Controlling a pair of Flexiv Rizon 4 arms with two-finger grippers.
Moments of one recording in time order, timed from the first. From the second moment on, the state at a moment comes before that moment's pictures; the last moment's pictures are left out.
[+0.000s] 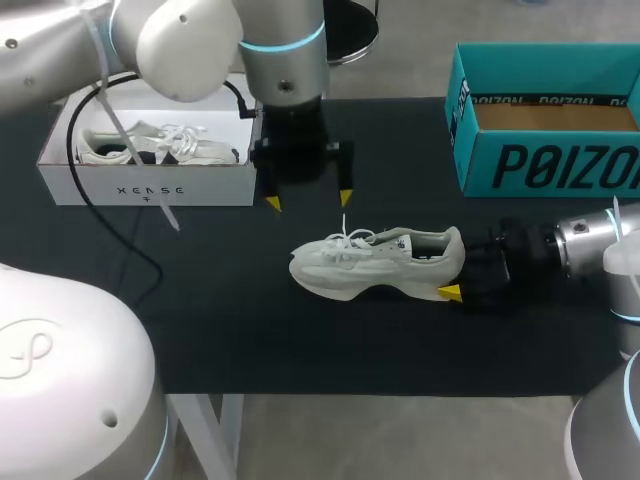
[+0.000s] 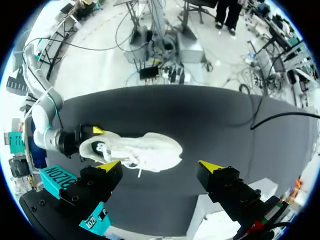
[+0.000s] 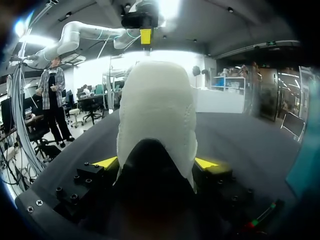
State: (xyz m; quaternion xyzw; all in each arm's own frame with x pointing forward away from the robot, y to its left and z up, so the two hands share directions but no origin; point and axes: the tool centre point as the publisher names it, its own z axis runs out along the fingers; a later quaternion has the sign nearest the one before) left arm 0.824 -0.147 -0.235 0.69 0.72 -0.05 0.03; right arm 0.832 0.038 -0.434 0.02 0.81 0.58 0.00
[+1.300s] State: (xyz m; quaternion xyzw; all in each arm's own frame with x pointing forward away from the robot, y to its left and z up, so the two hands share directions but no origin) left arm 0.869 -0.141 -0.233 0.50 0.87 -0.01 -0.03; right arm 0.832 0.038 -0.434 0.02 0.81 0.58 0.00
